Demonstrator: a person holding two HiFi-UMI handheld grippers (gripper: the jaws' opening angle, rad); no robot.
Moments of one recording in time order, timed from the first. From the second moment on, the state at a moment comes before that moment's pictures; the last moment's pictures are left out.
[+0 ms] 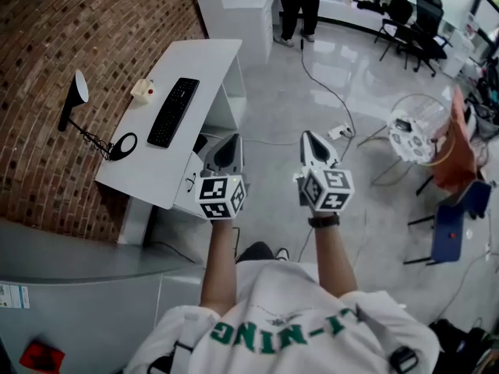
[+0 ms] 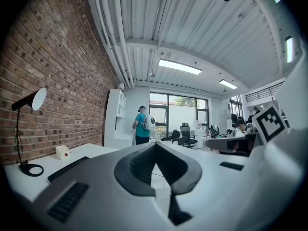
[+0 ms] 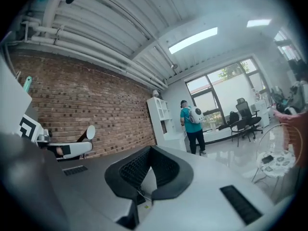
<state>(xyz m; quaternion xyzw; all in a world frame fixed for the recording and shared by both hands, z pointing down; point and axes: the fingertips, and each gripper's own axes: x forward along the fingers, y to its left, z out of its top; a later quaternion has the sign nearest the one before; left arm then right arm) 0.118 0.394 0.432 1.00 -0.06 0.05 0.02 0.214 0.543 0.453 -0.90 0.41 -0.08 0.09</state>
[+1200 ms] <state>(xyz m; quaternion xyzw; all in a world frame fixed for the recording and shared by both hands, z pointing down) 0.154 0.002 0.423 0.96 -0.26 0.02 0.05 0.265 0.090 0.431 -0.76 0.64 -0.08 0.03</state>
